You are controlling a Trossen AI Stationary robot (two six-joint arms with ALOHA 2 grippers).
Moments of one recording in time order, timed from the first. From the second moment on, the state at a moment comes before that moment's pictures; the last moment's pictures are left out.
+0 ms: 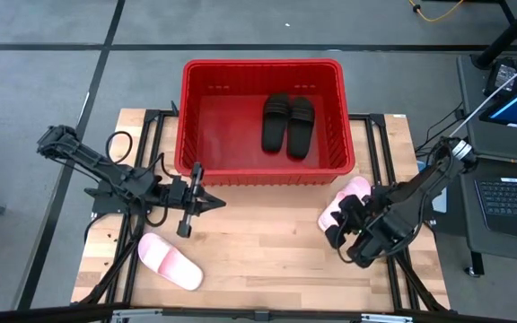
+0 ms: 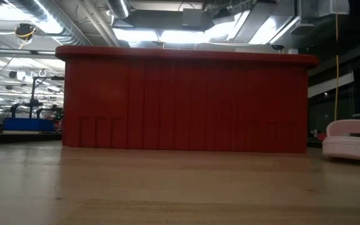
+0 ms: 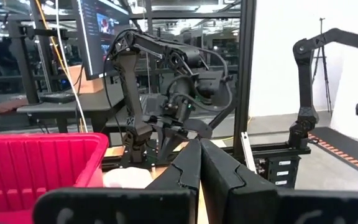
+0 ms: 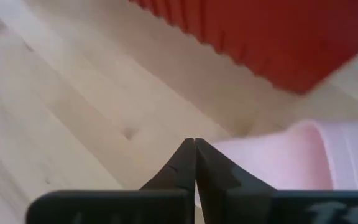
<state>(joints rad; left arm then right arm) -0.44 0.96 0.71 0.34 -0.35 0.04 0.77 1.37 1.07 -1.16 0.68 1.63</state>
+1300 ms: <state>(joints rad) -0.38 0.96 0.71 0.33 -0.35 0.02 0.77 1.33 0.76 -1.25 0.38 1.99</state>
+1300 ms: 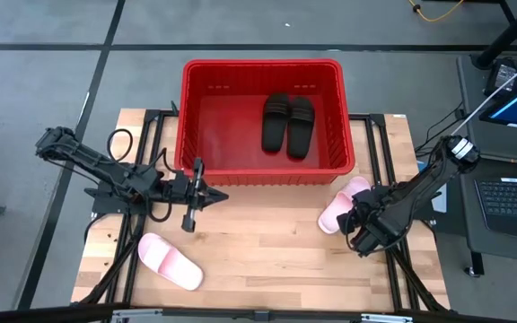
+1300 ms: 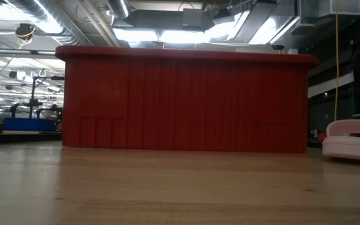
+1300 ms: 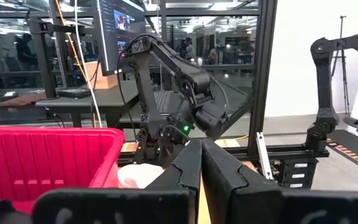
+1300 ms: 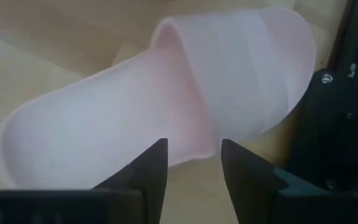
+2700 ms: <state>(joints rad) -0.38 0.96 0.71 0.33 -0.38 0.00 0.60 1.42 0.69 -1.20 0.35 2.01</state>
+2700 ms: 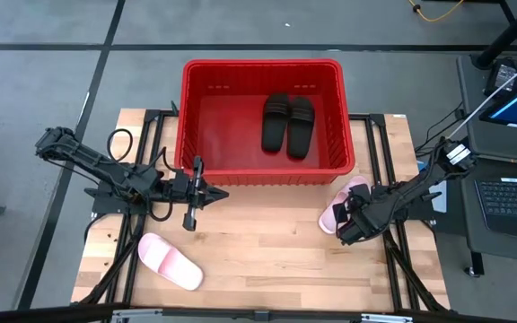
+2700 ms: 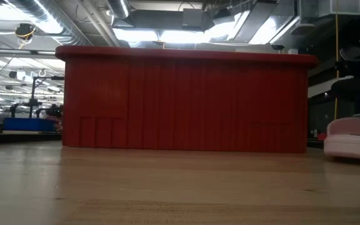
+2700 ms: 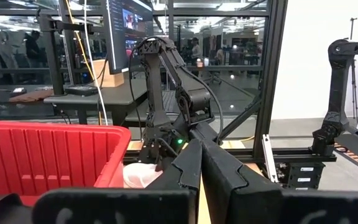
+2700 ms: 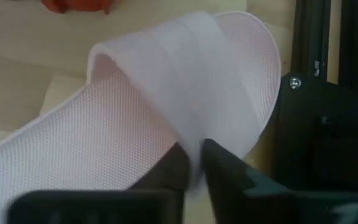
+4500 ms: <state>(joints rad) -0.39 0.83 0.71 0.29 -0.13 0.00 0.54 1.80 1.76 -0.88 0.78 0.82</state>
